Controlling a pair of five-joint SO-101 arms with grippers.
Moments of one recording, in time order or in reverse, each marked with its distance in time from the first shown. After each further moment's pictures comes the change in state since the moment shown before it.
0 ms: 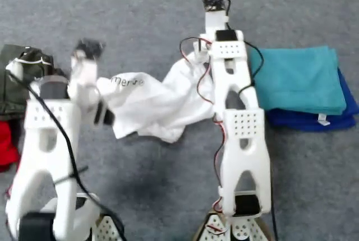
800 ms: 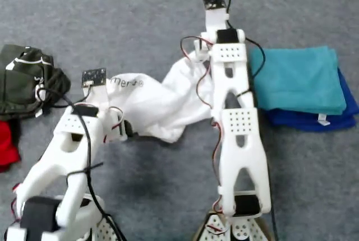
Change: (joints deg) left arm 7.6 10.5 16.5 -22.3 30.0; right arm 0.2 11.6 -23.6 9.4 0.8
